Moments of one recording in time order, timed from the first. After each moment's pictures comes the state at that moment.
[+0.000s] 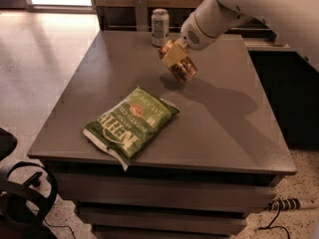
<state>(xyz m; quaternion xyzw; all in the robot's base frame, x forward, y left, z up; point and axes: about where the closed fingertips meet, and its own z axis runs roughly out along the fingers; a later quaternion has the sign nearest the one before) 0.681 -0.060 0.898 -0.45 0.83 0.08 0.32</state>
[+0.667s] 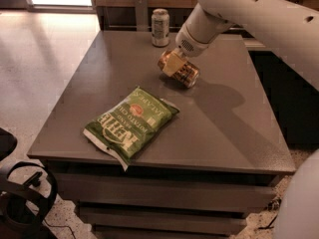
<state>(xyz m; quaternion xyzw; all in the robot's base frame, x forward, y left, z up) 0.689 -0.064 0.862 -0.47 0.84 0.05 0.27</state>
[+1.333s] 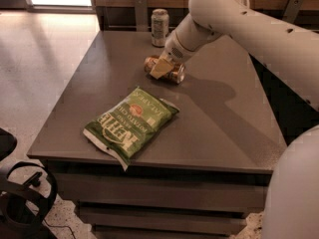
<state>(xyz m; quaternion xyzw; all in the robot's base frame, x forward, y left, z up) 0.710 -0.019 0.840 -0.52 0.79 0.09 0.31</state>
